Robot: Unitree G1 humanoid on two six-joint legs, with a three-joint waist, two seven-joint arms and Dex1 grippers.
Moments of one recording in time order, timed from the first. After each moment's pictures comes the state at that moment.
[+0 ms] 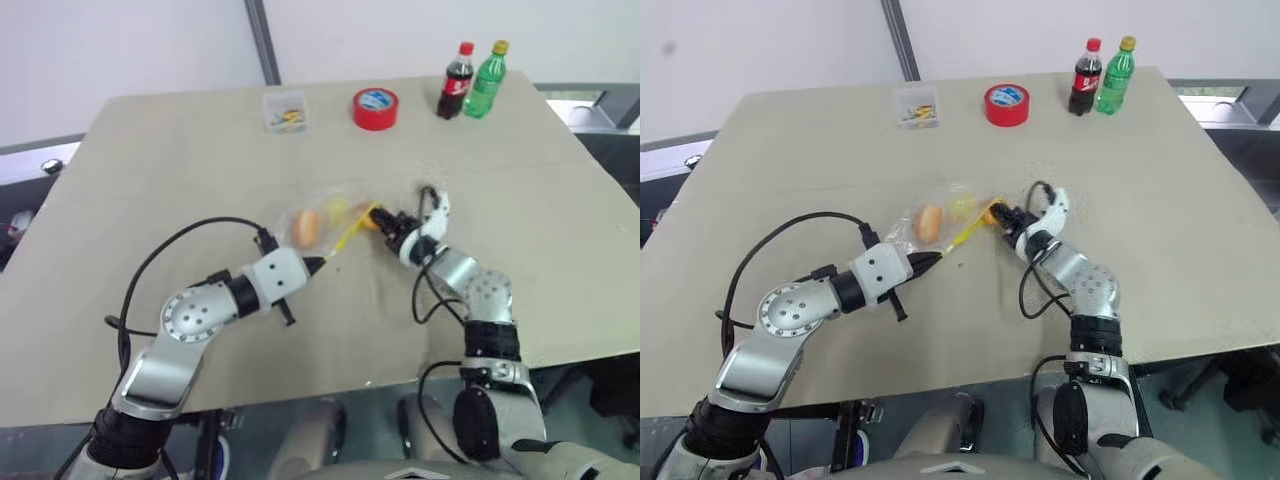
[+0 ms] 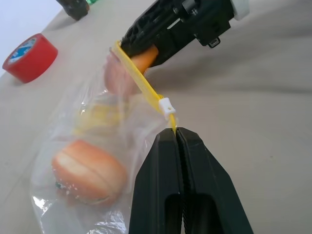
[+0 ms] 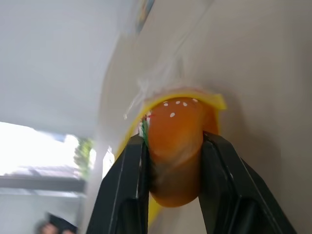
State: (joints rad) left arm -0.11 0.64 -0.09 -0.44 0.00 0.23 -0.74; right arm -0.59 0.14 -0.41 0.22 1.05 0.83 -0.09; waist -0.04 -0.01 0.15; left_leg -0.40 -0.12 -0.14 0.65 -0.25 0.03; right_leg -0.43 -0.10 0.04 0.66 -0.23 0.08
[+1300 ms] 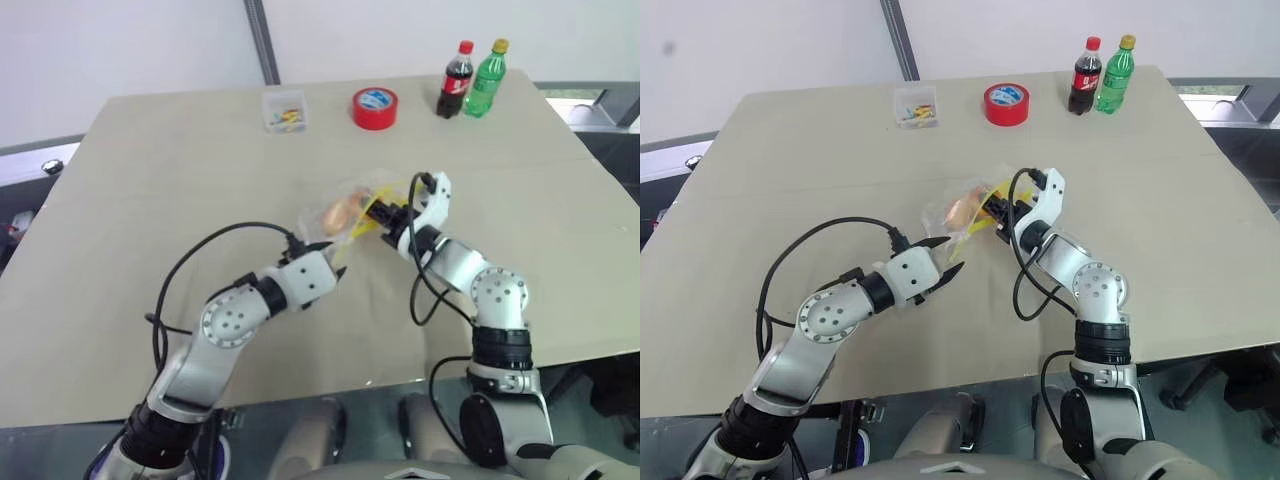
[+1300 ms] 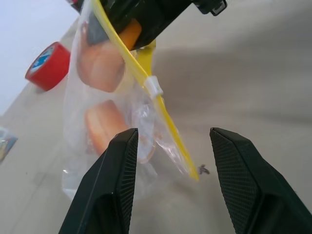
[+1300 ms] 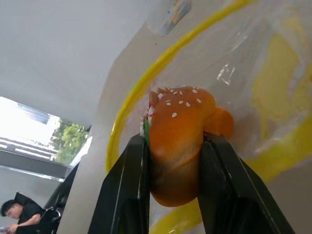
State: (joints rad) left arm -0.13 0.52 -0.25 -0.46 0.22 0.28 -0.55; right arm -0.58 0.10 -0.18 -0.07 0.99 0.93 -0.13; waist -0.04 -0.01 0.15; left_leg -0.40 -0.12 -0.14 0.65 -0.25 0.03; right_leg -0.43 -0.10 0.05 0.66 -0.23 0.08
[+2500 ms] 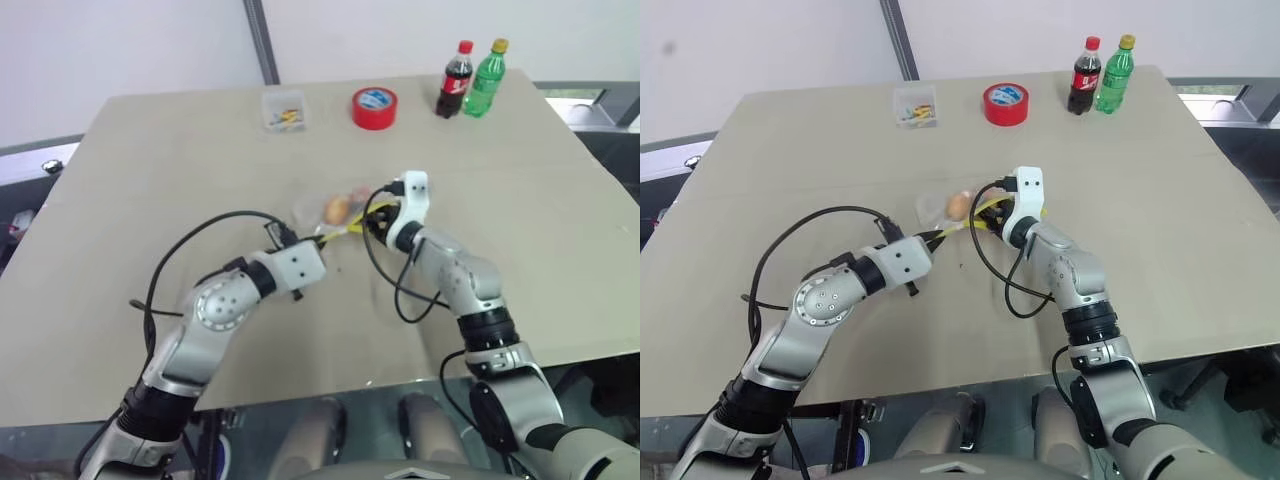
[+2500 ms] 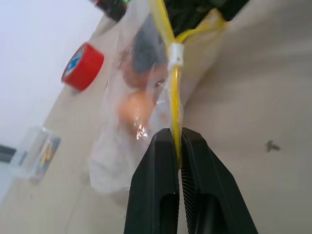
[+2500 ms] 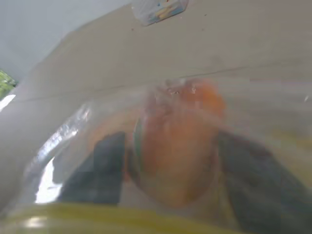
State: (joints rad) left arm -0.22 0.58 -0.16 -0.27 0.24 0.10 -0.55; right arm -0.64 -0.04 0.07 0.19 0.47 0.58 0.19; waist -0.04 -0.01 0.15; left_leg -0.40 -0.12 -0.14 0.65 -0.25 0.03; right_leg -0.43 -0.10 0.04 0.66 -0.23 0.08
